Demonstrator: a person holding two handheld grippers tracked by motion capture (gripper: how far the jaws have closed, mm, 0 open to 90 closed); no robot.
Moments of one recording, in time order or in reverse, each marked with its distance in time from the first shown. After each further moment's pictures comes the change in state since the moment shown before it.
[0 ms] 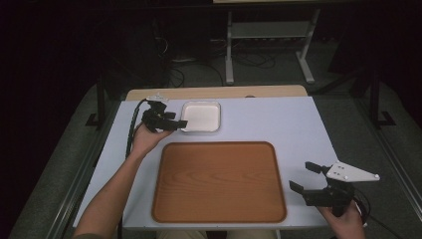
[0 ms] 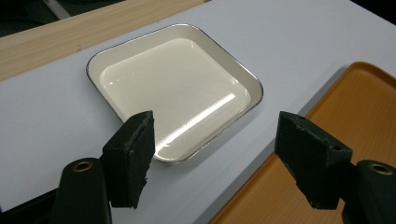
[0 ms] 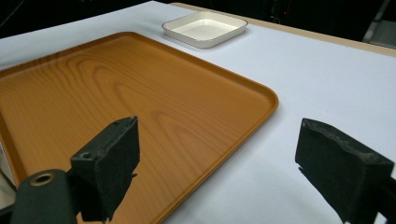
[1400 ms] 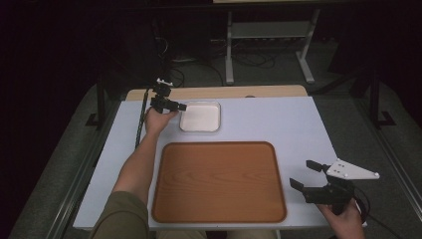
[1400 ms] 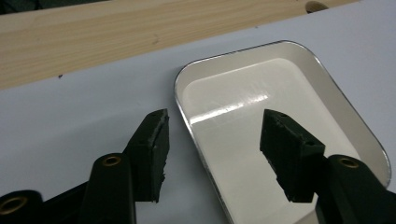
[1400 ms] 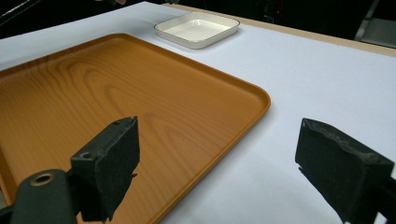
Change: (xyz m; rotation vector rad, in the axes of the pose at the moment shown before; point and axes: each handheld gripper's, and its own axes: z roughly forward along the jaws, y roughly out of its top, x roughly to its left) left arm 0.063 0.030 0.061 0.088 0.166 -0.243; right arm -0.003 0.001 0.002 0.002 -0.024 0.015
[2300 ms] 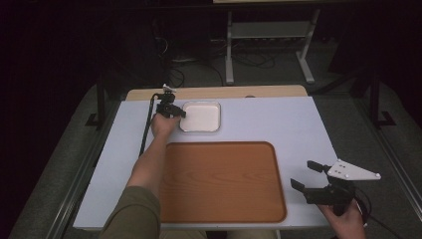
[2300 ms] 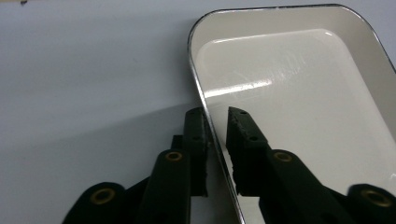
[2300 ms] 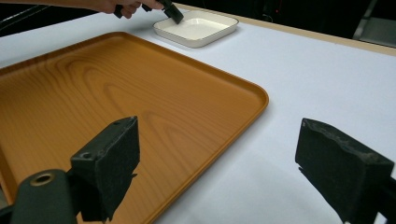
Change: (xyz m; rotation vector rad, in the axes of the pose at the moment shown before) left arm 0.004 -0.013 0.034 0.098 0.024 -0.135; right arm 0.000 -0.001 -0.002 0.002 -0.005 -0.002
